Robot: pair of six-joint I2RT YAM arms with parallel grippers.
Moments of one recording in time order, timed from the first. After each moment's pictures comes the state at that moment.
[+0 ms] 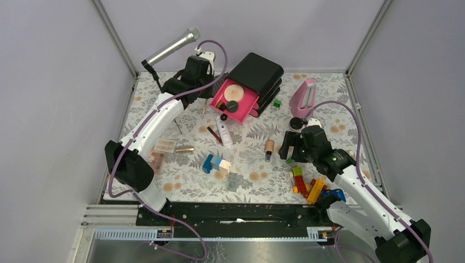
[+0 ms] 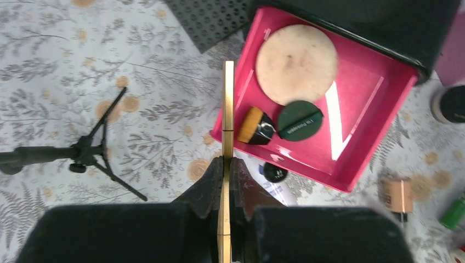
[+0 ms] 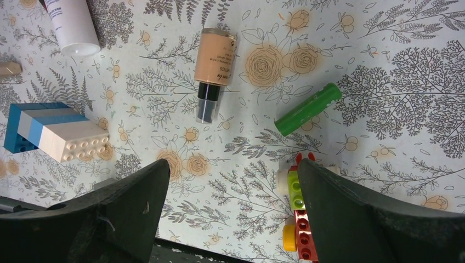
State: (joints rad) left arm -0.46 1.64 1.68 -0.69 -0.21 -0.19; right arm 0.49 0.85 0.69 -0.64 0.08 0.54
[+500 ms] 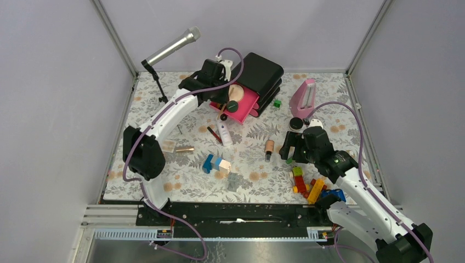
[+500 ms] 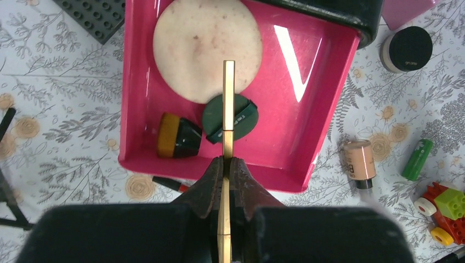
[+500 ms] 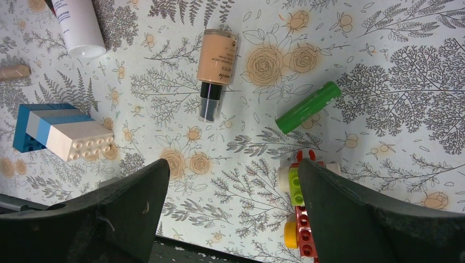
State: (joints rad) left arm -0.51 1.80 1.71 -0.67 0.05 -0.17; right arm 0.49 0.82 0.69 -0.65 0.09 0.55
